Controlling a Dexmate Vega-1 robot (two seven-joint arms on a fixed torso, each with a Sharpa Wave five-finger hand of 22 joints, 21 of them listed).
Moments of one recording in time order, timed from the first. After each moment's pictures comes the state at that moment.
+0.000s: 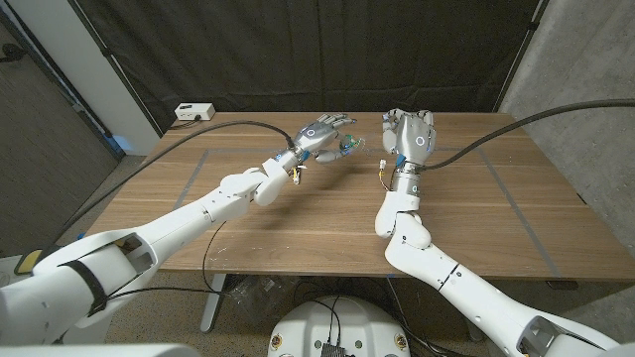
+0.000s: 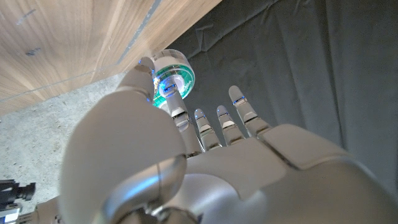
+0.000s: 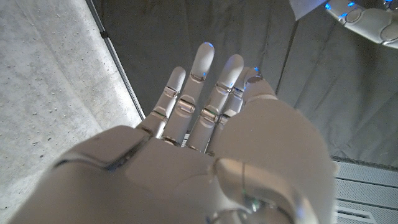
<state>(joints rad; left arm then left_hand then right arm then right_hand) 0.47 0.59 0.91 -1.34 0.88 -0.19 0.59 1.03 0.04 0.32 -0.10 0.24 1.02 -0.10 0.45 0.19 0.26 -0.14 0.20 0.20 0.12 -0.04 0.20 0.24 0.07 0.04 0.72 0.20 -0.89 -0.39 -0.73 -1.75 -0.72 -0.67 -1.00 1.09 0.15 0.21 -0.10 0.27 0.96 -0.15 0.39 0.36 0.98 -0.18 0.63 0.60 0.89 -0.12 0.62 0.82 0.25 -0.04 1.00 0.51</state>
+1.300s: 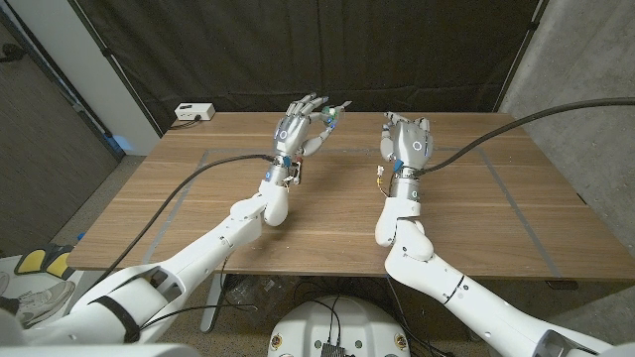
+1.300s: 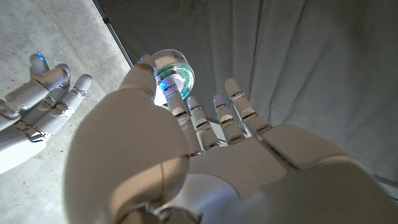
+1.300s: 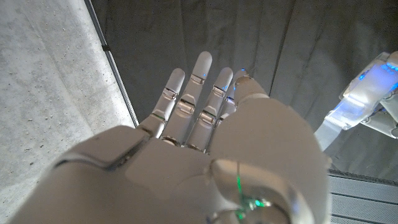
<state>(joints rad) 0.69 0.37 0.61 -1.22 0.92 -0.26 1.09 1.08 0.05 0.29 -0.12 0.23 1.02 -0.10 0.45 0.18 0.47 -0.19 0.27 0.20 0.28 -0.04 0.26 0.25 0.17 -0.01 0.77 0.20 -0.94 -0.42 -0.77 -1.87 -0.77 -0.78 -0.88 1.12 0.14 0.27 -0.13 0.22 0.74 -0.17 0.20 0.20 0.80 -0.16 0.36 0.40 0.80 -0.09 0.34 0.62 0.19 -0.04 1.11 0.39</state>
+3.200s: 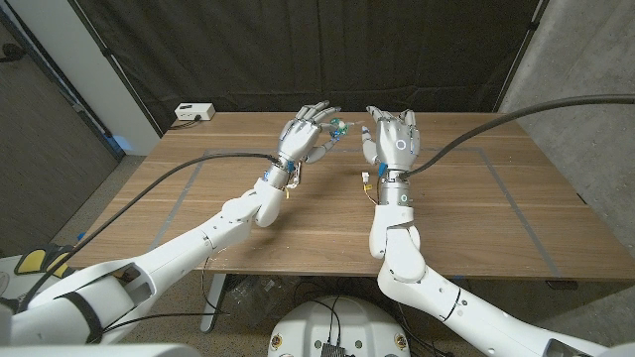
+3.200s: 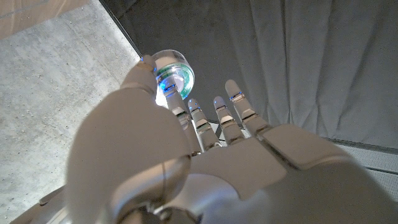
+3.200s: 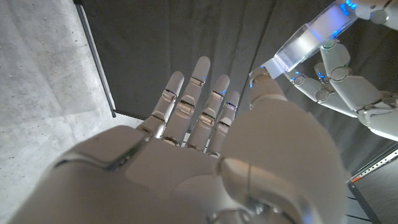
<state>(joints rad) 0.62 0.59 0.84 -1.40 0.97 -0.05 0.98 1.07 0.06 0.25 -0.09 0.25 1.02 -0.10 0.43 0.18 0.42 -0.18 0.24 0.21 0.24 -0.04 0.25 0.26 0.13 0.01 0.77 0.20 -0.93 -0.45 -0.90 -1.97 -1.09 -0.92 -0.68 1.03 0.05 0.23 -0.13 0.27 0.65 -0.21 0.22 0.20 0.75 -0.20 0.29 0.41 0.77 -0.08 0.29 0.59 0.15 -0.04 1.13 0.23</state>
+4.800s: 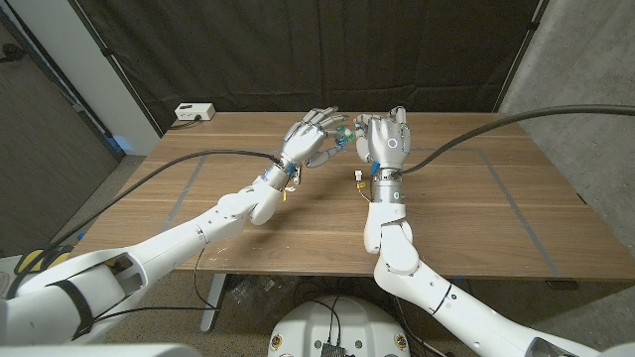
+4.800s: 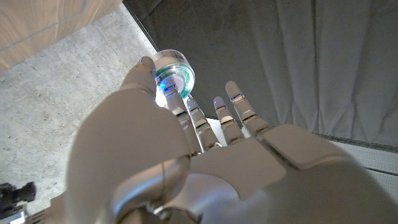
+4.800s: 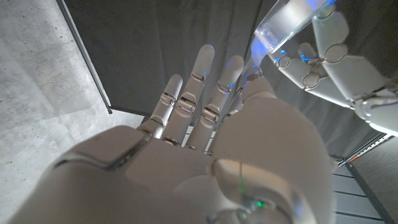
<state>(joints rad) 0.56 0.64 0.91 -1.39 1.00 -0.13 0.98 1.07 0.06 0.23 -0.08 0.29 1.02 -0.10 0.43 0.18 0.44 -0.20 0.26 0.24 0.23 -0.04 0.25 0.28 0.11 0.02 0.78 0.20 -0.94 -0.36 -0.81 -1.84 -1.05 -0.74 -0.83 1.10 0.15 0.15 -0.09 0.28 1.04 -0.21 0.33 0.21 1.01 -0.20 0.53 0.80 0.91 -0.13 0.40 0.95 0.06 -0.04 1.25 0.20</state>
